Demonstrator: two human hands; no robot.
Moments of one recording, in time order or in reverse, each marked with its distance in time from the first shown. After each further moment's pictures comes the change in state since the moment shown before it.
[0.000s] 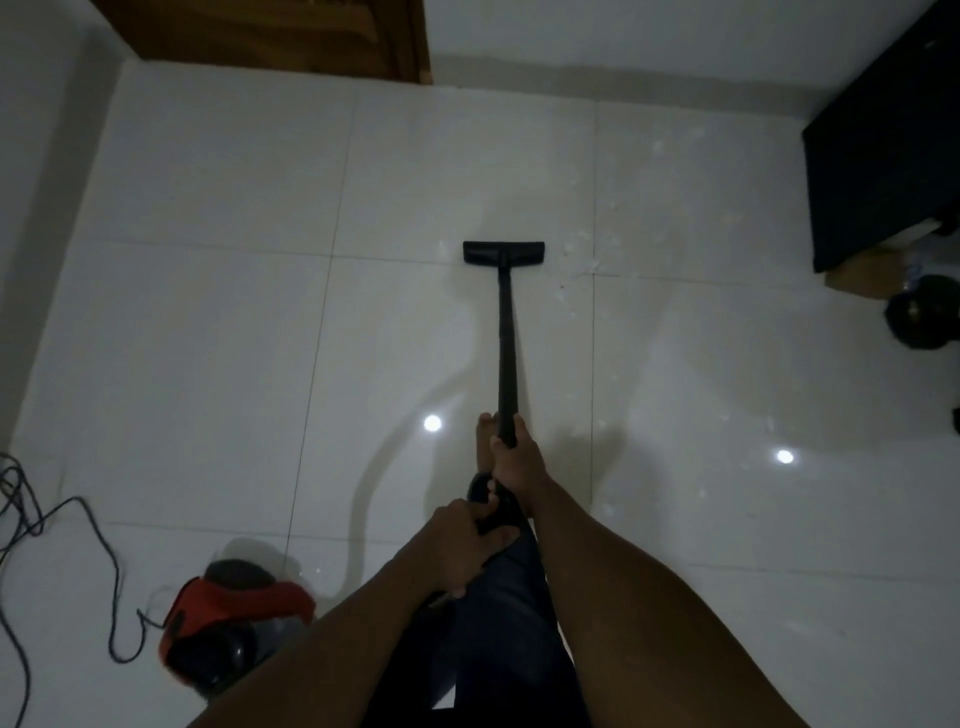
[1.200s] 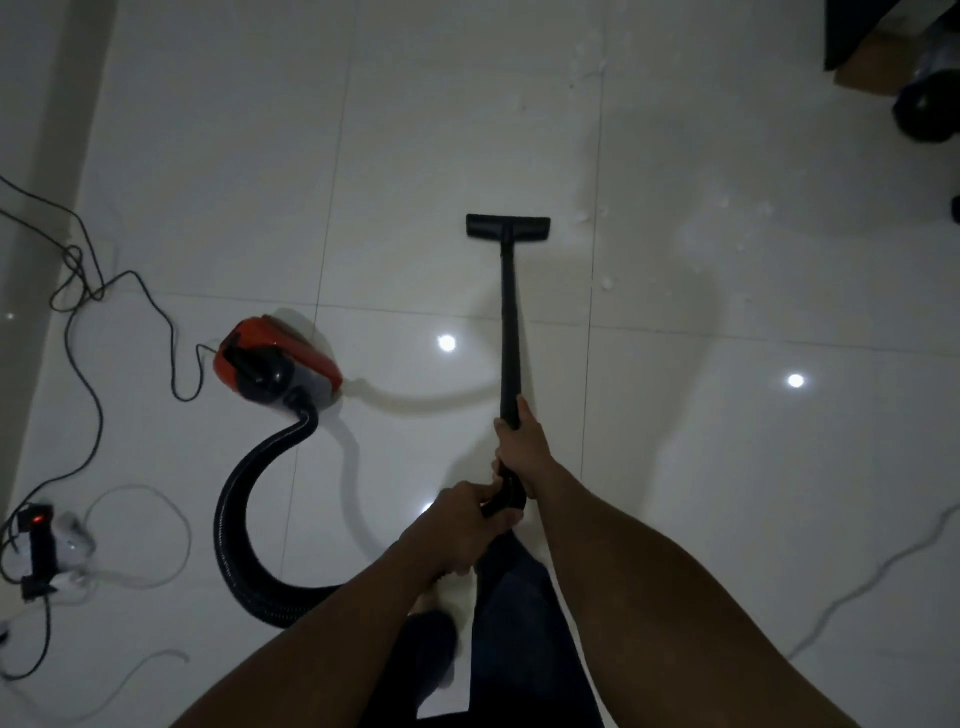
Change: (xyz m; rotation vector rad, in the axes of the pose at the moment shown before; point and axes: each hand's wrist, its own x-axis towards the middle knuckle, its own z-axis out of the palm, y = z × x) left_hand -0.302 -0.273 0.381 -0.031 0.015 -0.105; right_hand -0.303 0.469 0.046 0.056 -0.020 0.139
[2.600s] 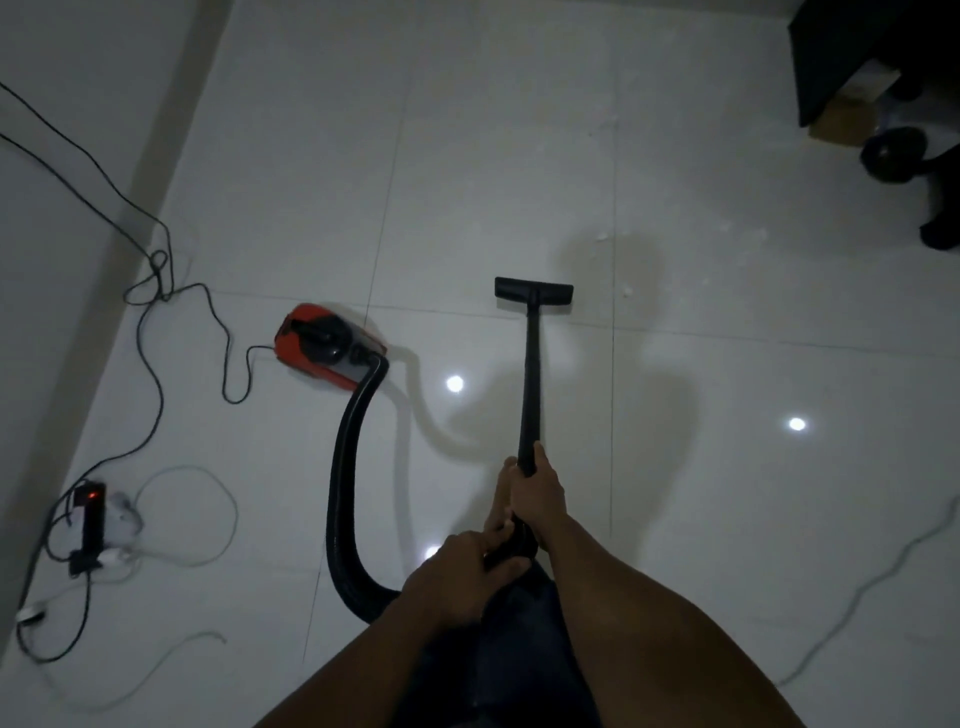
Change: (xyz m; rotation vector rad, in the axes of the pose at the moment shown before) left_hand -0.149 -0.165 0.038 0.006 0.030 0.231; right_hand -0.143 0.128 0.091 -0.176 0.138 -0.146
